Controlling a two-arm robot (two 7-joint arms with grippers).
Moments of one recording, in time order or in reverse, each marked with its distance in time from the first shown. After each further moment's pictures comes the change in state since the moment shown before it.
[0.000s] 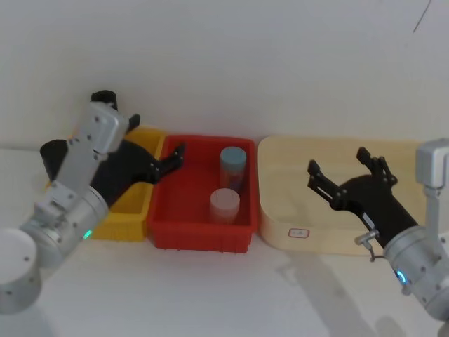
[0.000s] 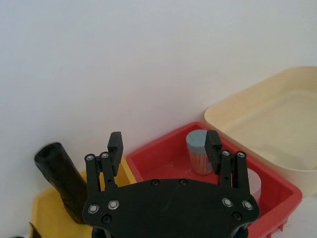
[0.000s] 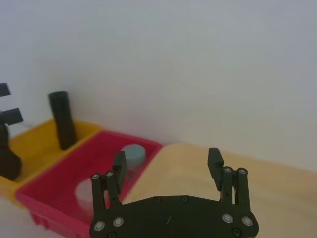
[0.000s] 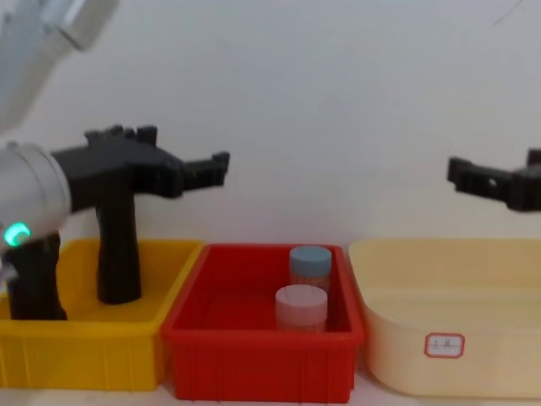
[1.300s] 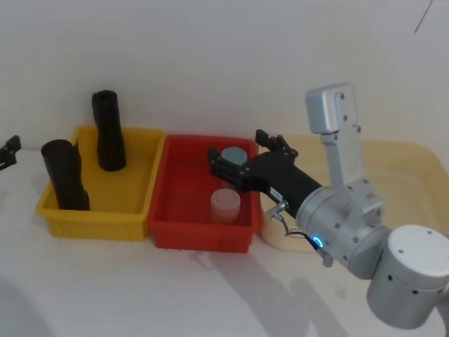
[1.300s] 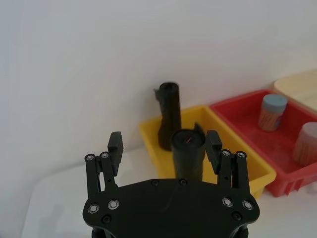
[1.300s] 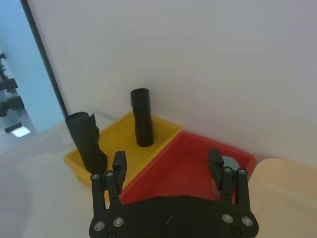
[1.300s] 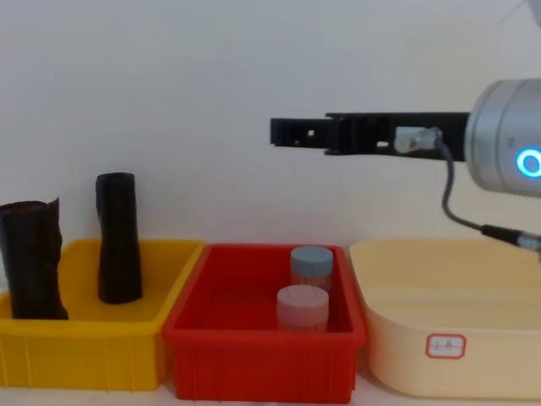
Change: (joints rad) left arm 0.306 0.260 -0.508 -0.102 -0.324 0.077 -0.215; right arm 0.185 -0.132 -0.175 -0.045 0.002 0.339 0.042
